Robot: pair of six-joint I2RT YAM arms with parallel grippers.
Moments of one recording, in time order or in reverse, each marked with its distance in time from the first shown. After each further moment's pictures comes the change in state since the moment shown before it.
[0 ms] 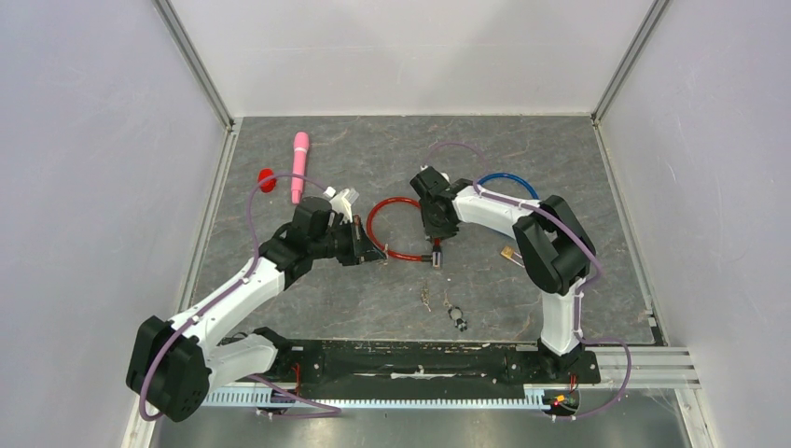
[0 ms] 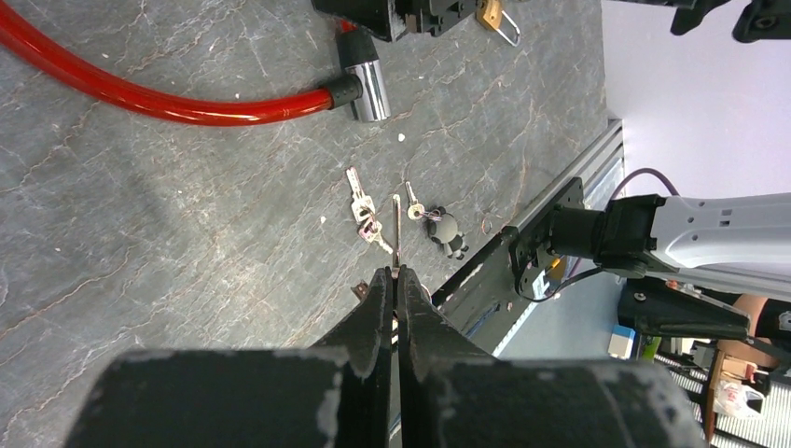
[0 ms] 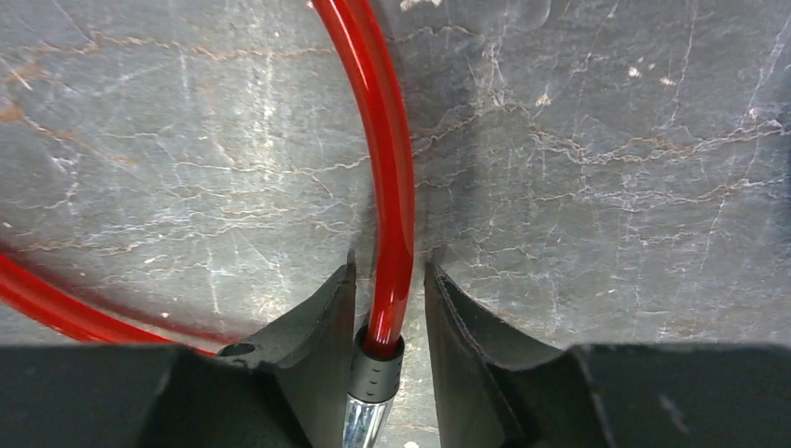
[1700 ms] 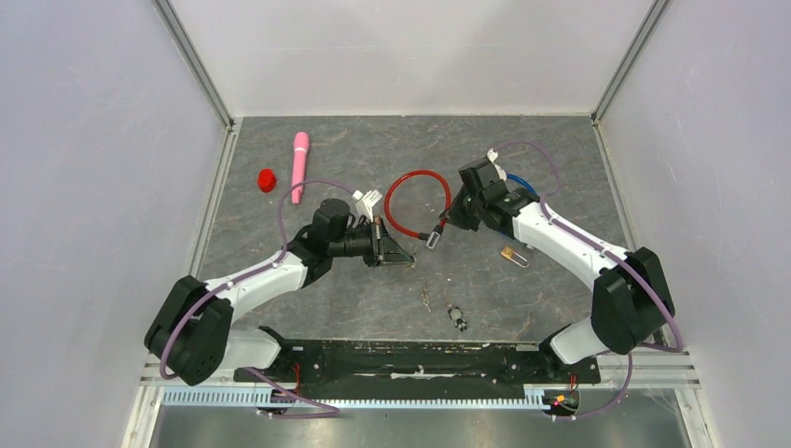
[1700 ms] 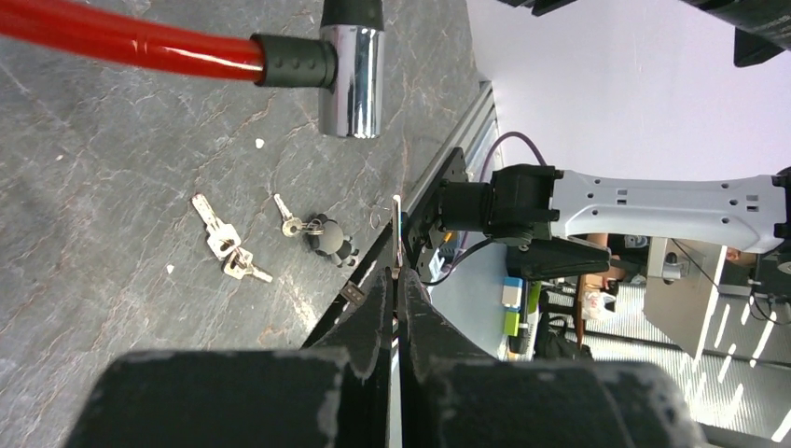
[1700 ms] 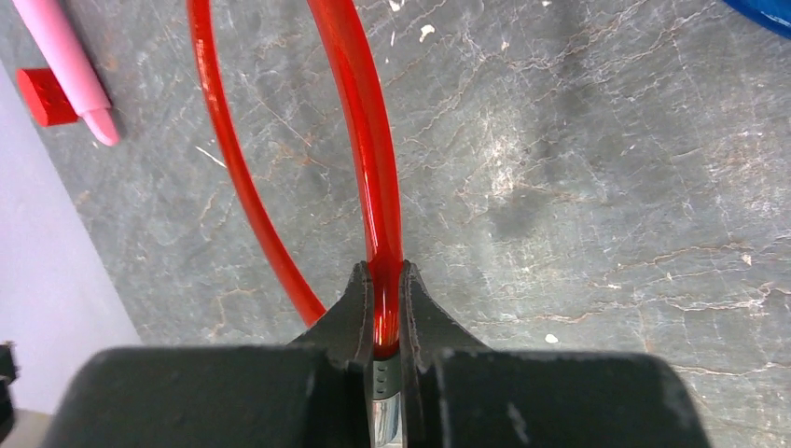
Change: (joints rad) left arm -0.078 0.193 -0.061 0.433 0.202 -0.237; right arm -0.093 -0.472 -0.259 0.139 -0.115 0.505
